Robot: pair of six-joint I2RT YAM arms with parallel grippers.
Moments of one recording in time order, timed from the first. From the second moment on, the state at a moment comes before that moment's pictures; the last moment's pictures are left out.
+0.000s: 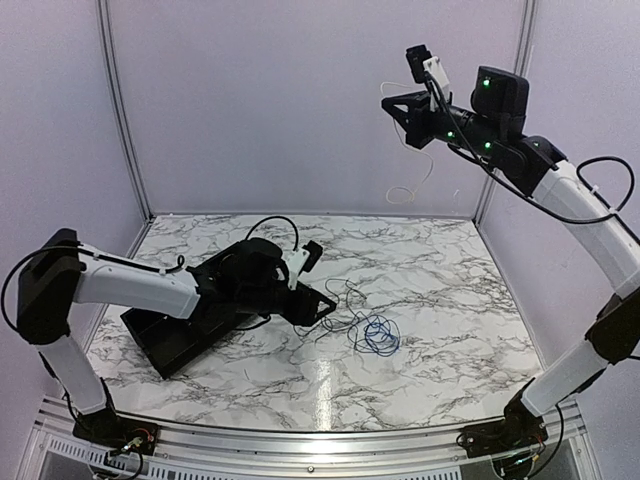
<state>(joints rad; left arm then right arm) -0.95 1.76 1.03 0.21 0.16 -0.31 0.56 1.49 1.76 -0.25 -0.23 -0.19</state>
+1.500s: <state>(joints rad) -0.95 0.63 0.74 -0.50 -0.82 -0.66 0.88 2.41 2.37 -0.10 -0.29 -0.09</state>
